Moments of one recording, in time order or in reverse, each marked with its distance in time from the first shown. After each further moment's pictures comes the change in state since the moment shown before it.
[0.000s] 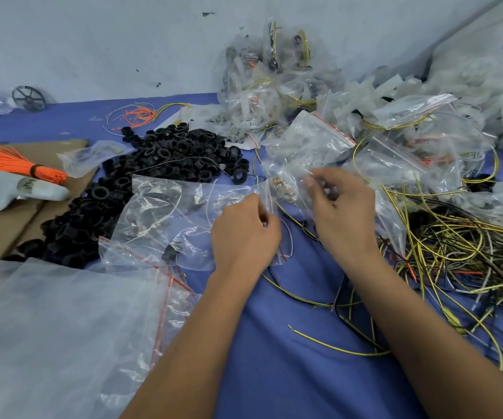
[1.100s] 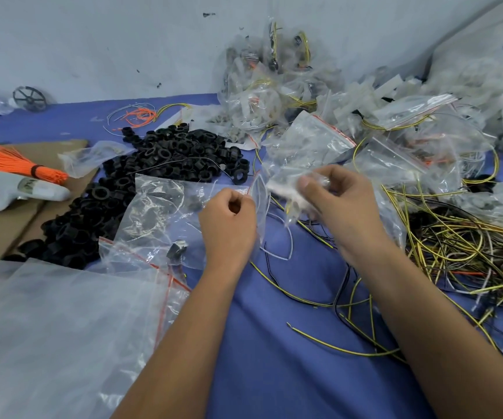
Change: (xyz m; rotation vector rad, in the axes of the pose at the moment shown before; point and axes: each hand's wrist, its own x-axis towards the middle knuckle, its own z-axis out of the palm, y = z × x) left_hand 0.012 -0.009 -0.006 -0.519 0.139 -0.206; right_hand 0.007 -0.004 -0.004 0.555 -0.165 0.392
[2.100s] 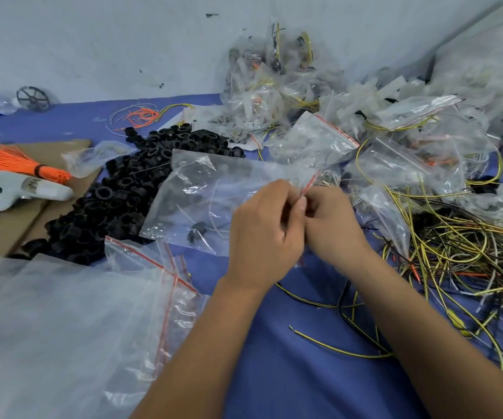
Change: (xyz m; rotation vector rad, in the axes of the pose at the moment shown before) left_hand -0.031 0.025 0.004 0.123 -0.093 0.697; right_hand -0.010 0.008 0.014 -0.414 -0.207 -0.125
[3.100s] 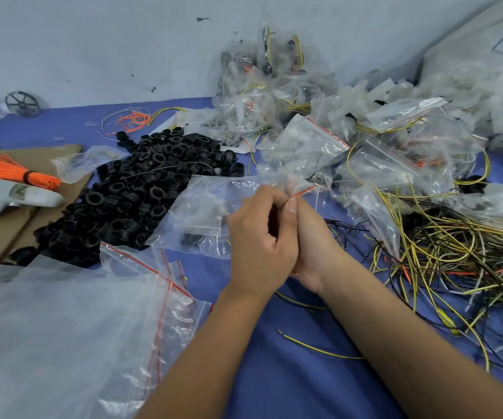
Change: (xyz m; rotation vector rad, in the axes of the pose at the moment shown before) left_hand -0.008 0.006 0.011 -0.180 0.130 -0.094; right_hand -0.010 -0.023 0.024 0.957 -0.191 0.591
